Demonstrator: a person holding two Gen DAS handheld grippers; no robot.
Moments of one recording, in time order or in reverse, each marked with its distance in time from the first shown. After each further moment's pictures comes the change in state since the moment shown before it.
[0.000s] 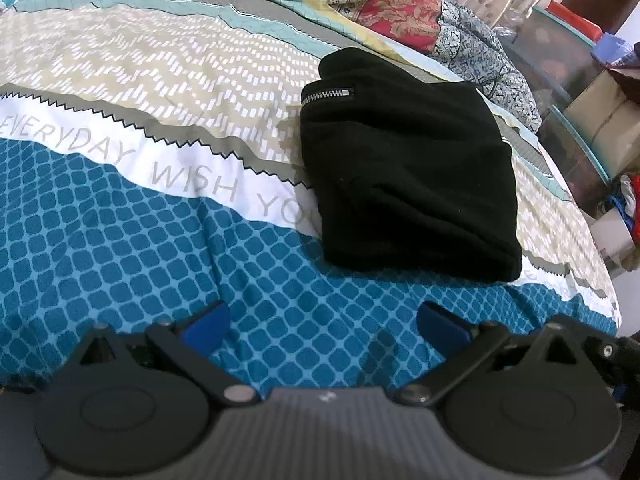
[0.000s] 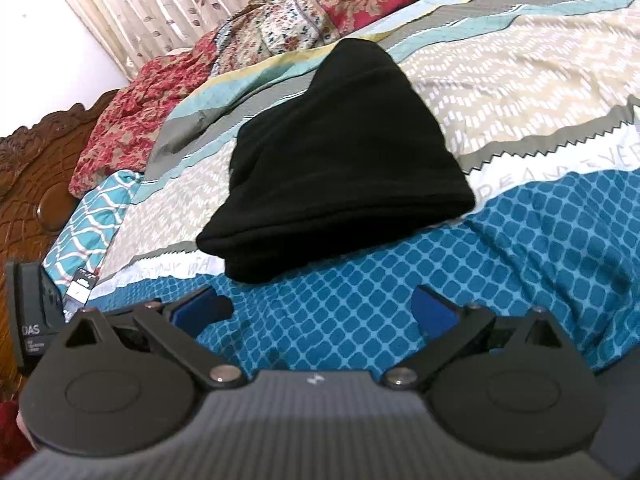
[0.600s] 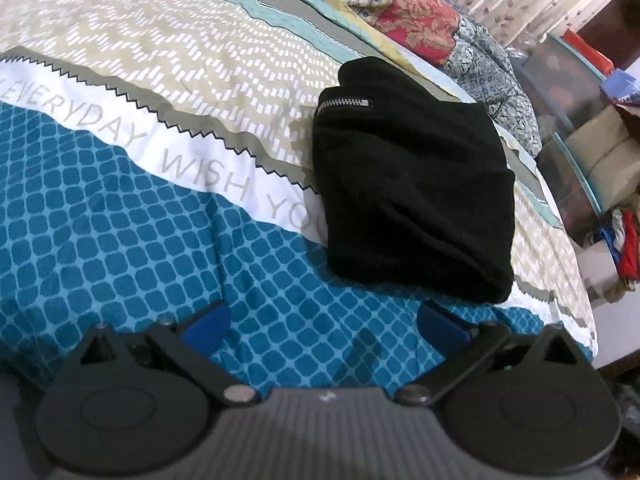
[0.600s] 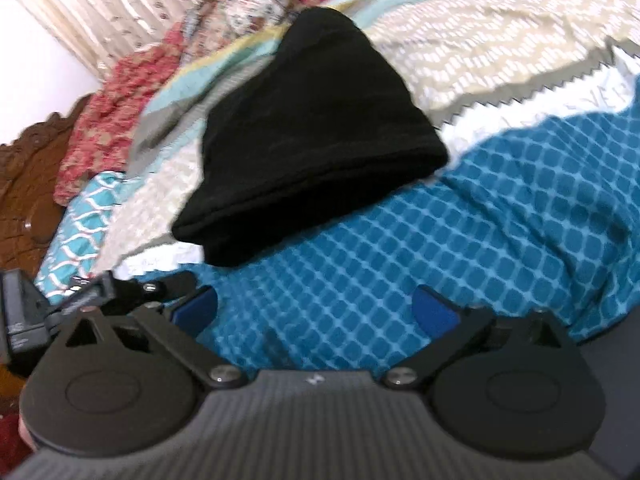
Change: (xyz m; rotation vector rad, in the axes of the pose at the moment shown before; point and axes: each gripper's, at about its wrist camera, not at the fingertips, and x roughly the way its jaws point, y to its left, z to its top) left arm -0.002 0.017 0.008 -0.103 0.017 -0.056; right arm 0.003 -0.018 -0.002 0.090 0.066 0.008
